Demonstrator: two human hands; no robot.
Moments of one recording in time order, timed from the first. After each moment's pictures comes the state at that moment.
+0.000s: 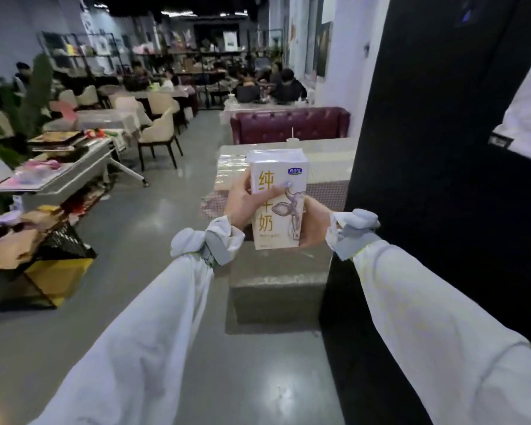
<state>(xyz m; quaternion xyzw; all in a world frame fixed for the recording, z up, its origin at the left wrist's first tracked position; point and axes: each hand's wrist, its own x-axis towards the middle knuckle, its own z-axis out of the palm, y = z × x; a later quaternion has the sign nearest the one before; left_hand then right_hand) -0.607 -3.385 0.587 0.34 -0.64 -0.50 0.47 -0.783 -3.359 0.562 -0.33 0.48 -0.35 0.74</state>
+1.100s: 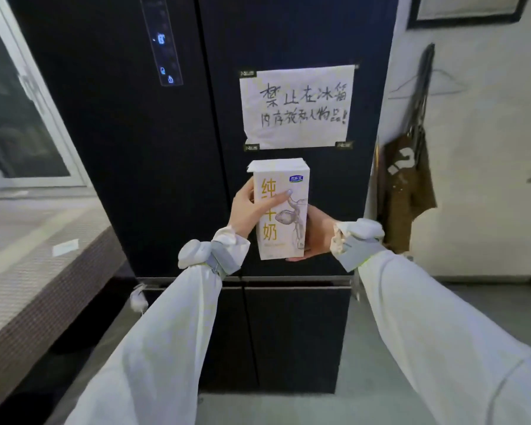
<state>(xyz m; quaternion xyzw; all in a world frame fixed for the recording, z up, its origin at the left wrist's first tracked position) -0.748 -3.368 0.628 -0.21 -0.70 -0.68 0.07 -0.753 -3.190 0.602 0.12 0.62 -0.72 0.29</state>
